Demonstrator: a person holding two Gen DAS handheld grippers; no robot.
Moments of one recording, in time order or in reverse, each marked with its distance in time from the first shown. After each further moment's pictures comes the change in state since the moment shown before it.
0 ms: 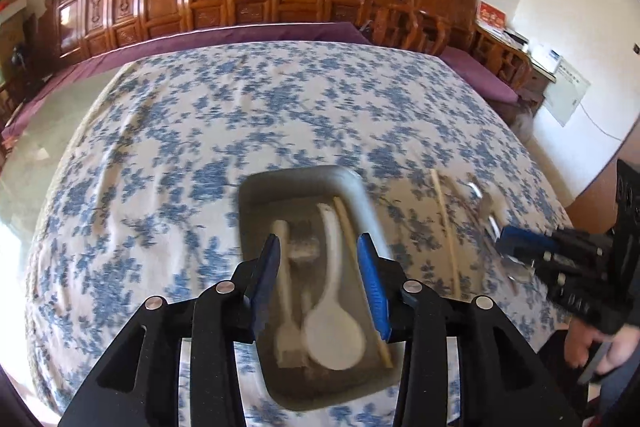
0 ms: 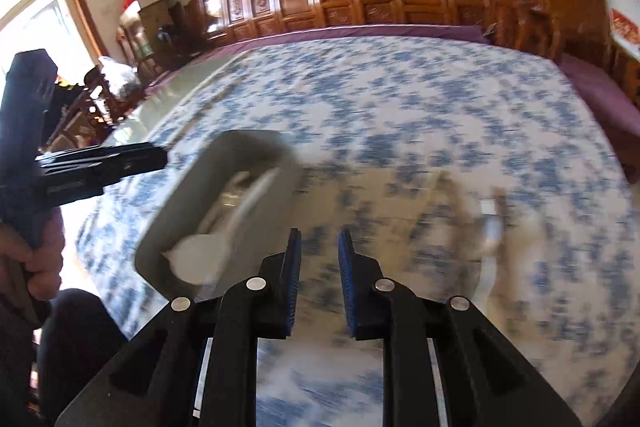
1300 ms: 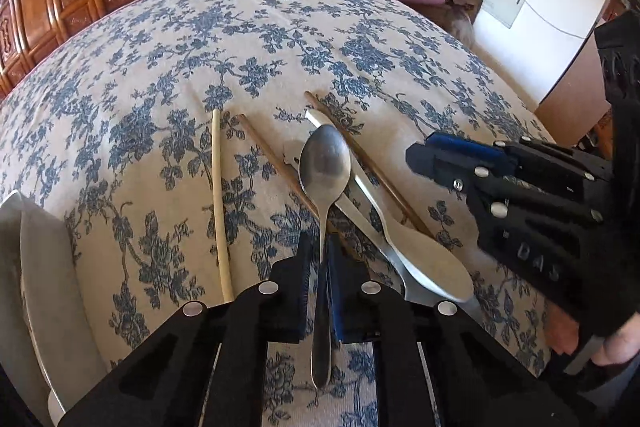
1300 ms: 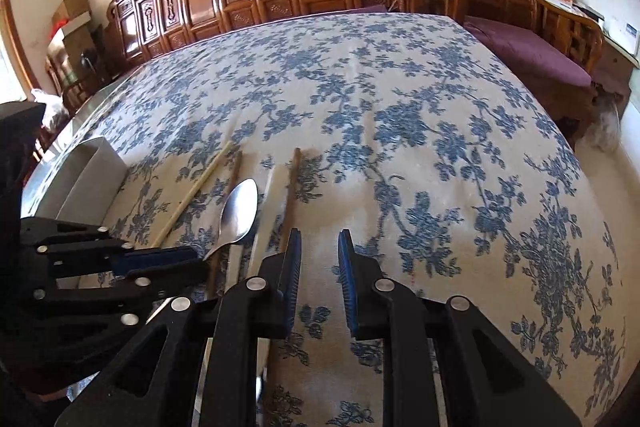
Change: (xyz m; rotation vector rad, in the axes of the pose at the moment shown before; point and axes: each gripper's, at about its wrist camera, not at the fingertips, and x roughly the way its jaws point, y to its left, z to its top) left arm 0.155 -0.197 -0.012 0.258 0.204 -0.140; right arm 0.034 -0.141 -0.034 0.130 -0.006 -0.176
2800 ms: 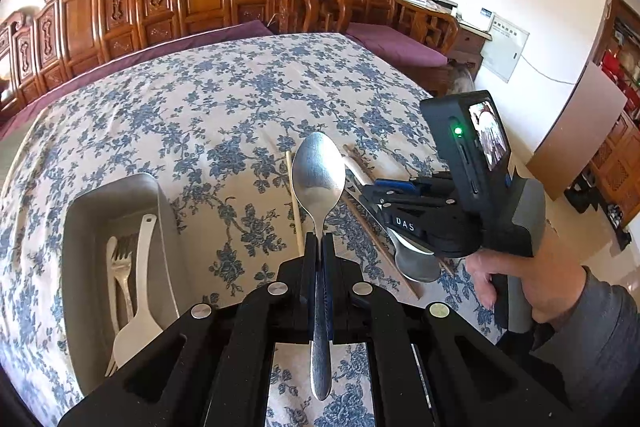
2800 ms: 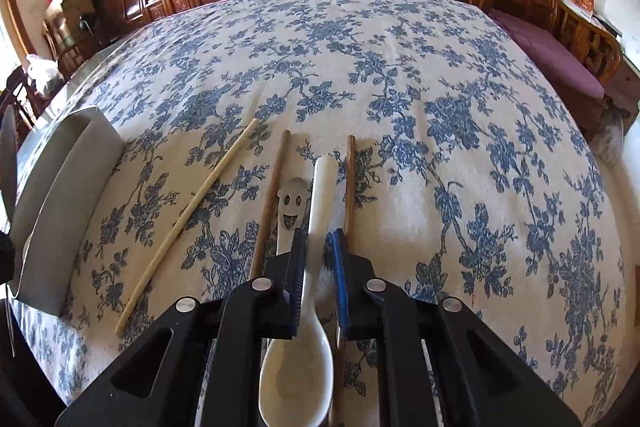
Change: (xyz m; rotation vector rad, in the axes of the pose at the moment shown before) left arm -0.120 0.027 -0.045 -0.063 -0.215 0.026; right arm 0.033 0.040 0.015 -0.076 0.121 -0.044
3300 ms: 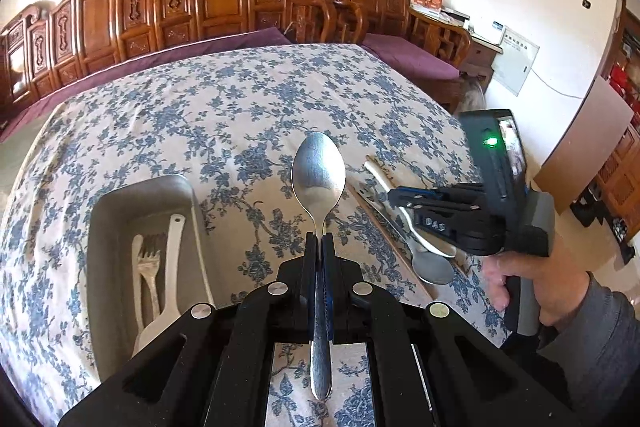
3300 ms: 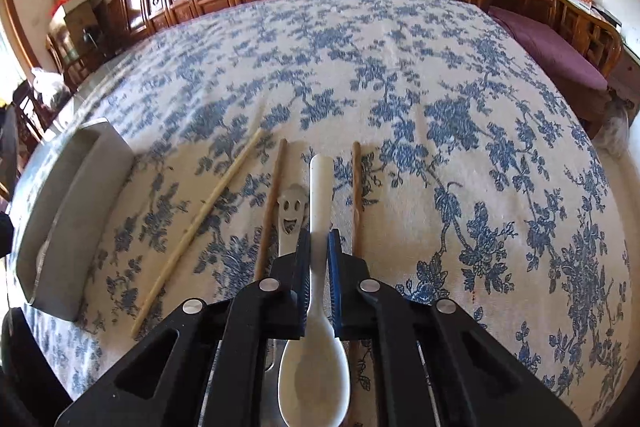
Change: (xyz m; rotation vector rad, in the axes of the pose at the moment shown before) left arm -0.019 0.021 -0.001 -0.039 -0.032 0.032; right arm -0.014 -0.008 -0.001 0.055 -0.047 0.064
